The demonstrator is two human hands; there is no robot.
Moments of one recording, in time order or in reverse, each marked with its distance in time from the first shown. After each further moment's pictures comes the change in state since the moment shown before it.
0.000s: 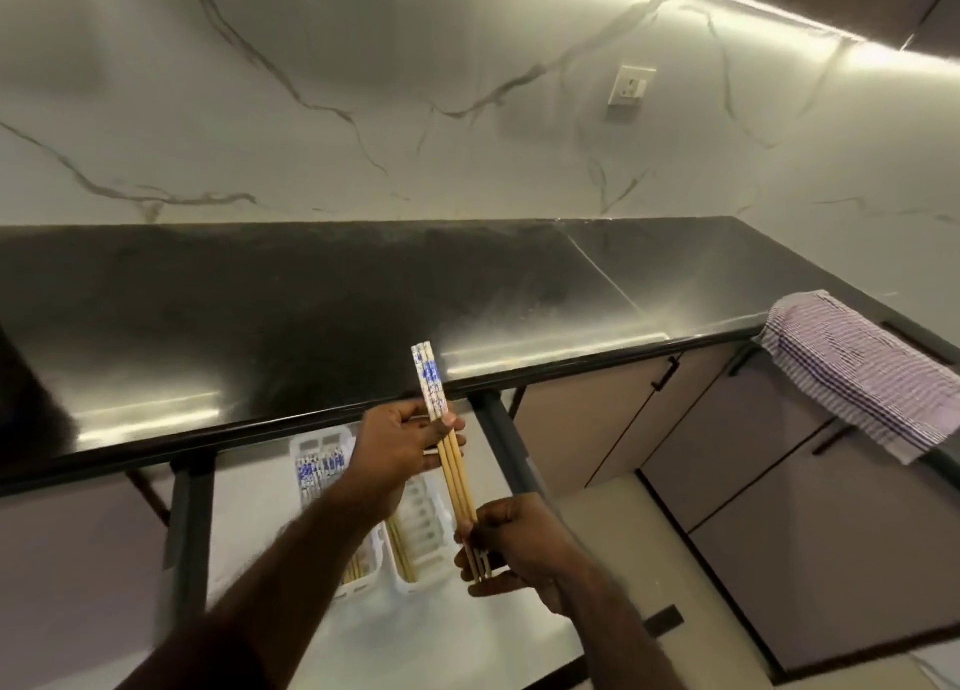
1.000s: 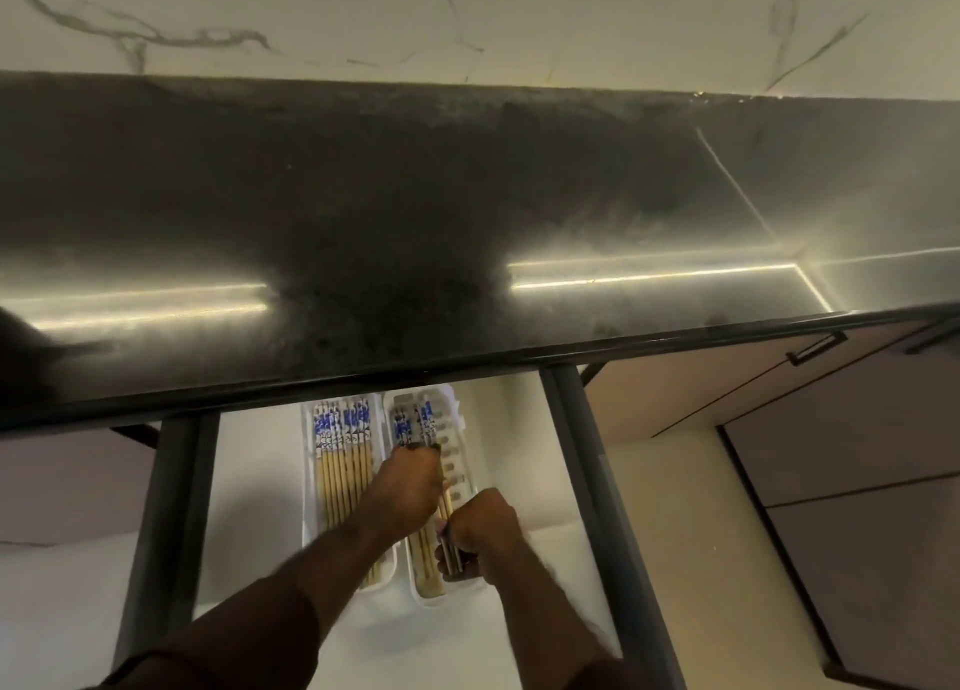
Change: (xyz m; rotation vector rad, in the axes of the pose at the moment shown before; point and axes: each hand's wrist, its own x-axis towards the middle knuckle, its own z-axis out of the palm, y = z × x) left_hand 0.134 -0.165 -0.041 1.053 -0.087 -0.163; right_hand 0.314 0.145 0.053 -0.338 0.076 0.428
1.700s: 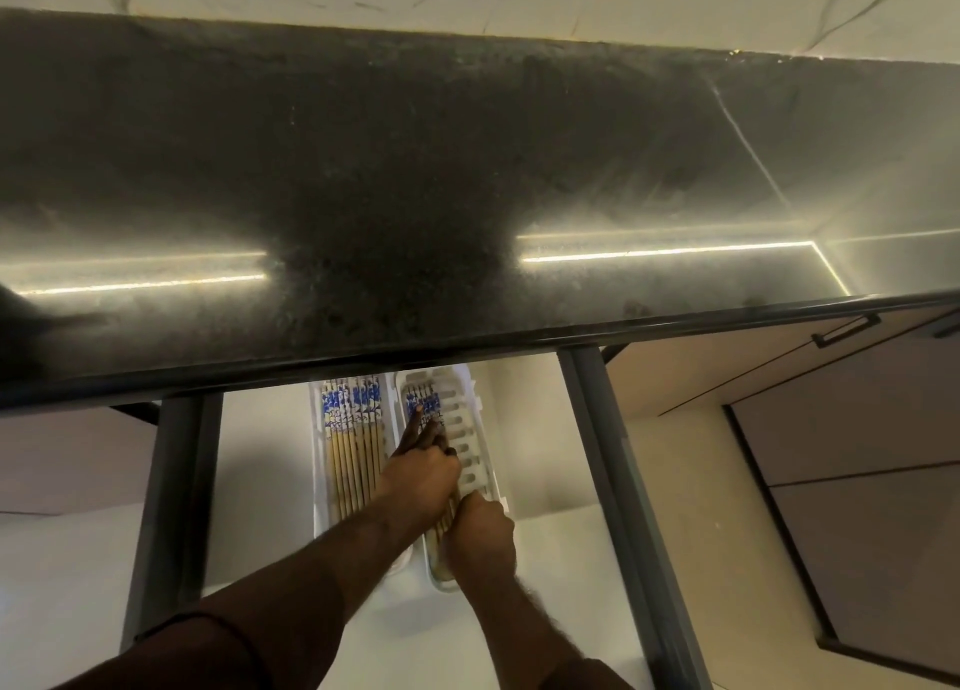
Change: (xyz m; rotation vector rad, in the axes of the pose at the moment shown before) left_hand 0.022 -0.039 0.036 0.616 -0.143 0.163; right_hand -0.099 -0.023 0.006 -0.329 0.204 -0.172
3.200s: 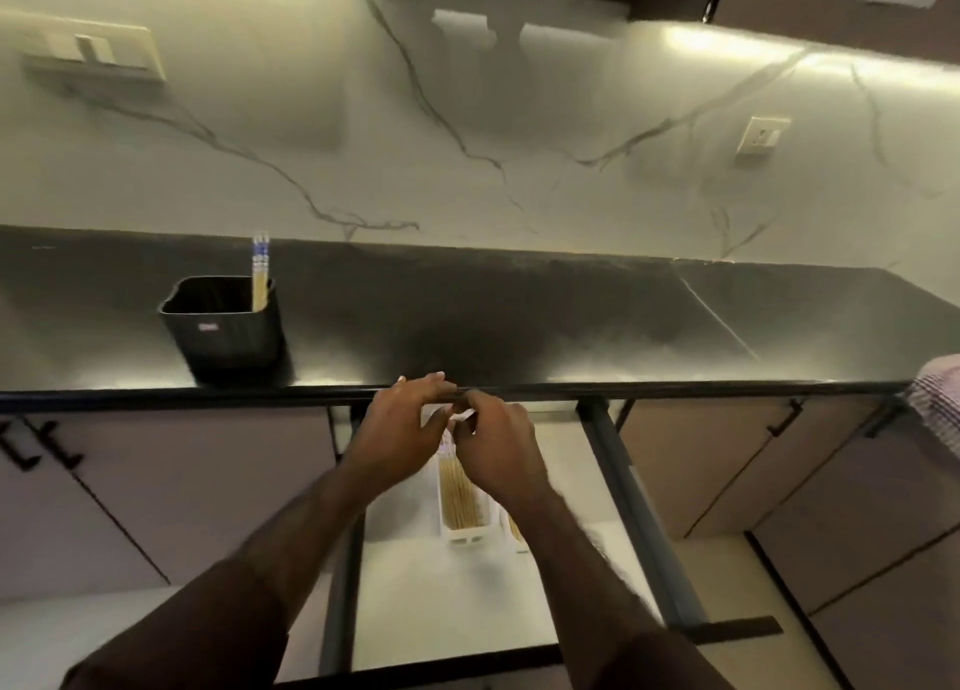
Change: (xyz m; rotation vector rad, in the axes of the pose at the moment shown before) left_hand -0.345 -0.022 -0.154 -0.550 0.836 -0.022; right_hand -0.301 -0.078 -0.059 0.009 0.478 -0.835
